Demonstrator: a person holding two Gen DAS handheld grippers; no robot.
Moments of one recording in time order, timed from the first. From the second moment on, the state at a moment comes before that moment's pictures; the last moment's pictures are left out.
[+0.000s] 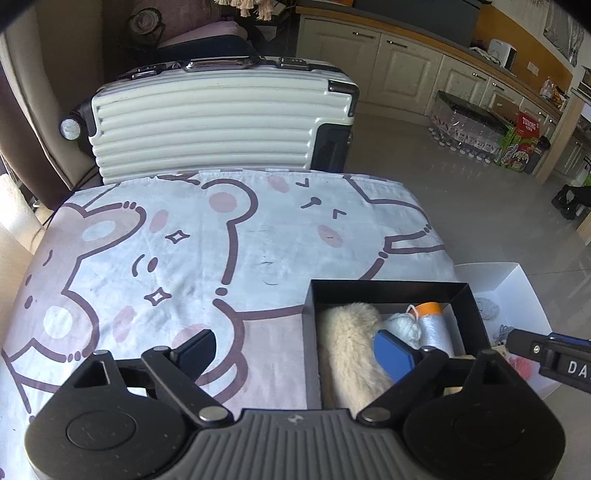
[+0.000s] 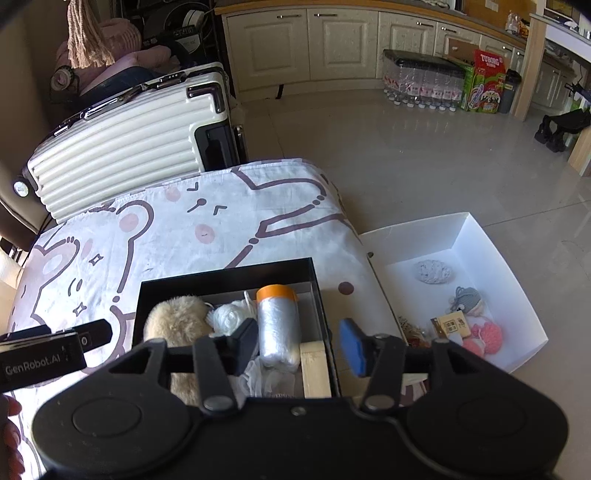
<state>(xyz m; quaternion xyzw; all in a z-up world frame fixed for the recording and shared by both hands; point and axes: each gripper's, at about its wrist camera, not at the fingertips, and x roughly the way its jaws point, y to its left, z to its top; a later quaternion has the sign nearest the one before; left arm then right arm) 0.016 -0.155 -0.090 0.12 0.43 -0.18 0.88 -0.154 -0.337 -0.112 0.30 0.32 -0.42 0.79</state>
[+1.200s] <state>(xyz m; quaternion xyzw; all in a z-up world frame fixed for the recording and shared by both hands) -0.049 -0.126 -0.058 0.17 0.41 -0.17 0.88 -0.207 -0.272 -0.088 0.25 0.33 -0.46 0.78</state>
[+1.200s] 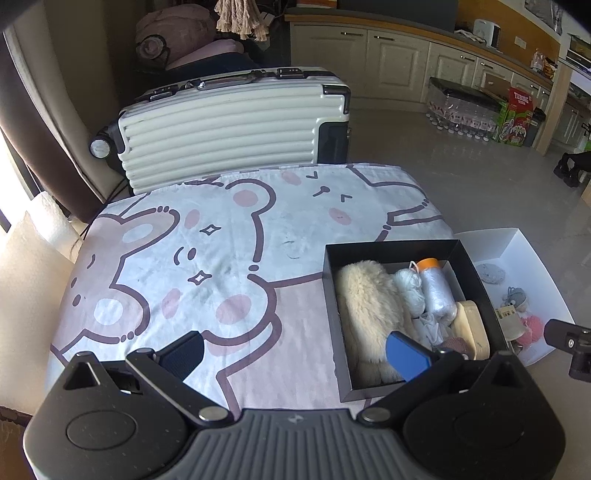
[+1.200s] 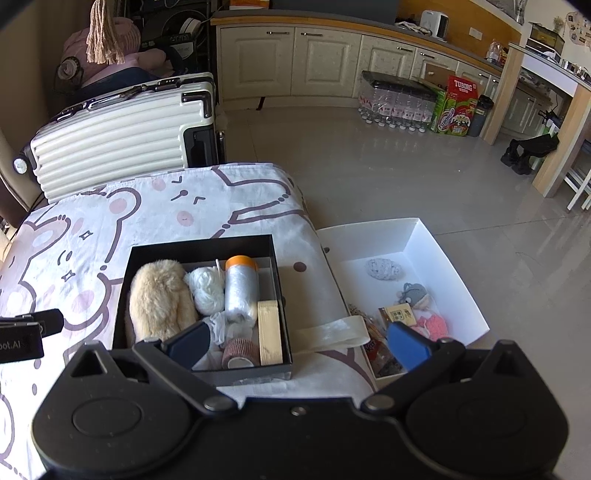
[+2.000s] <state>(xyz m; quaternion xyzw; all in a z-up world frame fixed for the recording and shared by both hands) -0.055 -0.116 -0.056 0.17 0.42 -0.18 0.87 -0.213 -0.258 -0.088 0.26 0.34 -0.46 0.78</state>
